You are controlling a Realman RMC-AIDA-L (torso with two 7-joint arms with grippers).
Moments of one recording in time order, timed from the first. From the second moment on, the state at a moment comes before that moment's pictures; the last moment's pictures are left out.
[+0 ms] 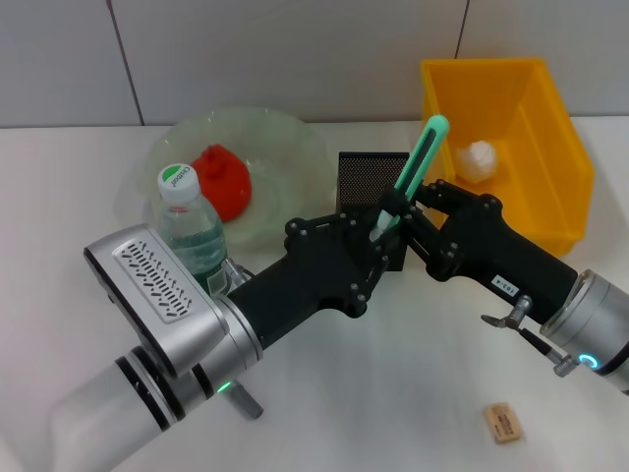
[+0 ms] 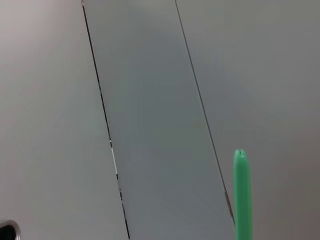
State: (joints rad) left arm -0.43 -2.08 2.33 0.58 -0.12 0.96 -0.22; right arm 0.60 2.09 -0.56 0.05 -1.49 -1.54 0.65
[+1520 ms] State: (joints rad) left arm -0.43 -2.08 2.32 0.58 -0.12 0.96 -0.22; right arm 0.60 2.09 -0.55 0.05 -1.49 -1.56 0.65
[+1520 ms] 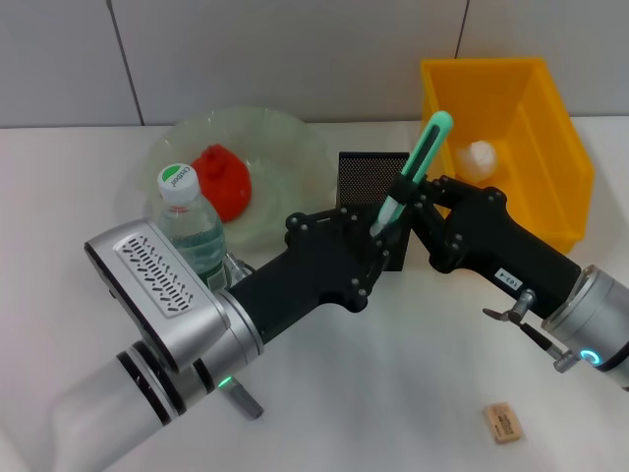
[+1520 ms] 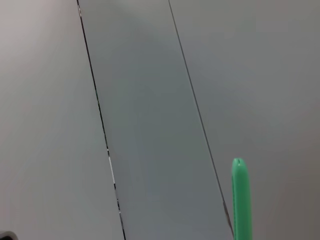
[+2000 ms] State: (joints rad) left arm -0.43 -2.08 2.31 0.57 -0.13 0.94 -0.23; right arm 0.60 2.09 -0.54 0.06 -1.49 -1.56 0.66
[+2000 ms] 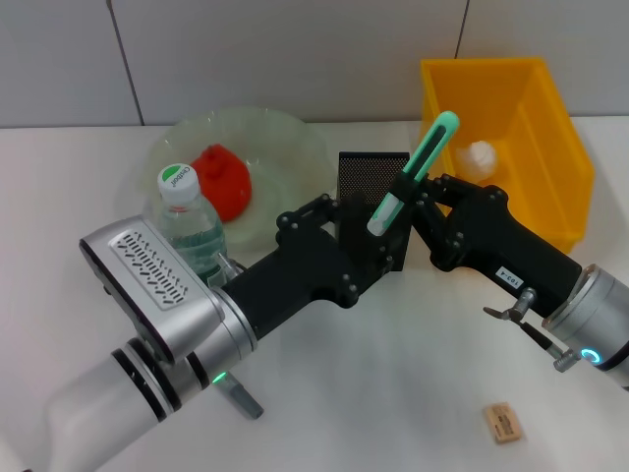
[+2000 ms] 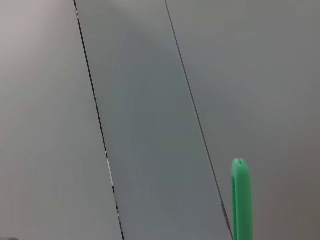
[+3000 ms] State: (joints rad) left arm -0.39 -2.06 2.29 0.46 0.04 1.18 -0.47; right arm 0.53 2.08 -0.46 -0.16 -1.49 -1.72 0.62
